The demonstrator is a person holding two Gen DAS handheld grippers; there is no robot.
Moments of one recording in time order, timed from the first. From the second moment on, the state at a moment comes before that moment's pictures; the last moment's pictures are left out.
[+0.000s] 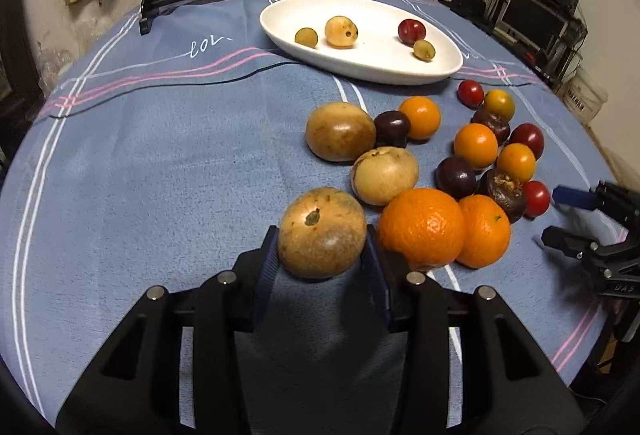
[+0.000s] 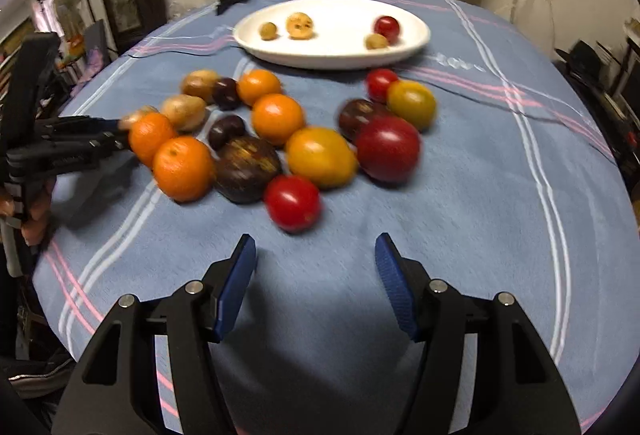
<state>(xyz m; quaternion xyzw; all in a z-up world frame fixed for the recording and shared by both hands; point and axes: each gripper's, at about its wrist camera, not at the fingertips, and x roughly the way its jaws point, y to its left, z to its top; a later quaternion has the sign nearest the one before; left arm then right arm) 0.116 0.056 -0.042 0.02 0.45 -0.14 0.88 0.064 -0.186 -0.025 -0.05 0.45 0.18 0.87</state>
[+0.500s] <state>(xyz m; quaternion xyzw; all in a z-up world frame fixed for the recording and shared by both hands) 0.118 0.059 -0.042 0.00 0.45 -0.14 0.88 0.075 -0.174 -0.020 -0.06 0.45 0.20 0.87</state>
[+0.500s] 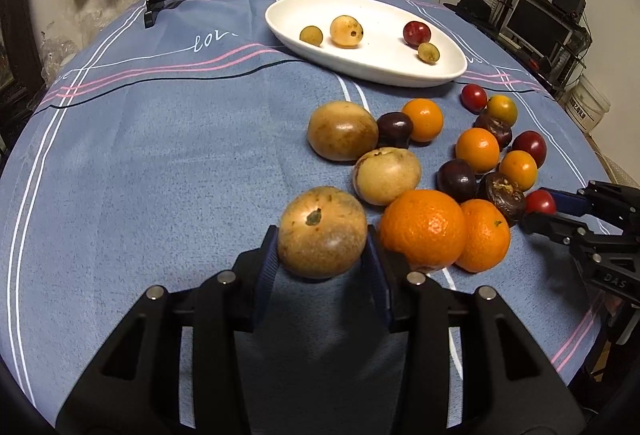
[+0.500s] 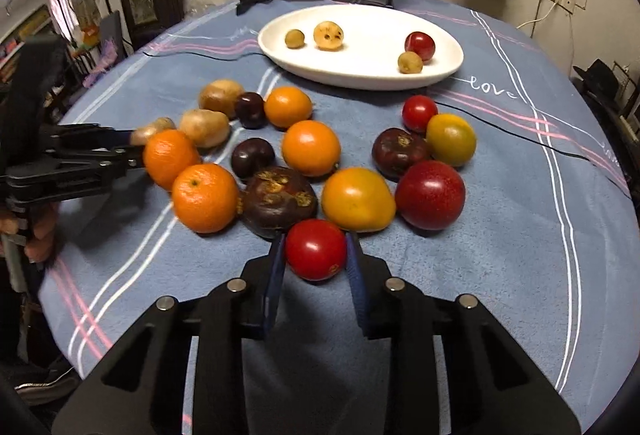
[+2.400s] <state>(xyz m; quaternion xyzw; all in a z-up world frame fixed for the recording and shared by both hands) 0.267 -0.008 0.008 0.00 0.43 -0.09 0.90 0.244 -0.182 0.016 -0.01 0.42 0.19 0.89</state>
